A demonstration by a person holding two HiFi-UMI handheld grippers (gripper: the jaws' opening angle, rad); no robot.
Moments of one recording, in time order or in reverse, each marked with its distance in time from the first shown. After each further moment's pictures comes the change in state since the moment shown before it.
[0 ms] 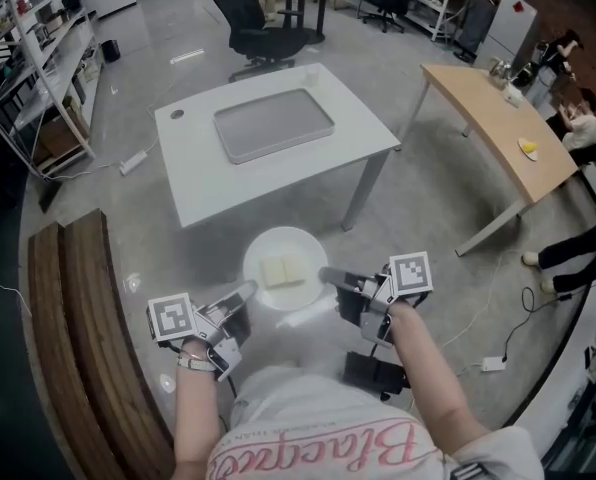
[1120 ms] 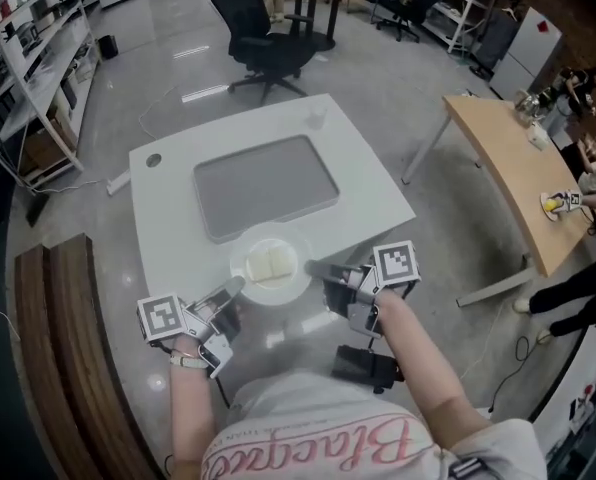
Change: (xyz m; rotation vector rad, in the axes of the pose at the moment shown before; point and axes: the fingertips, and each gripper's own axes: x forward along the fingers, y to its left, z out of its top) left arm 0.141 0.038 0.183 -0.031 -0.111 0.026; right arm 0.072 -0.055 0.229 -0.005 0.105 -0.010
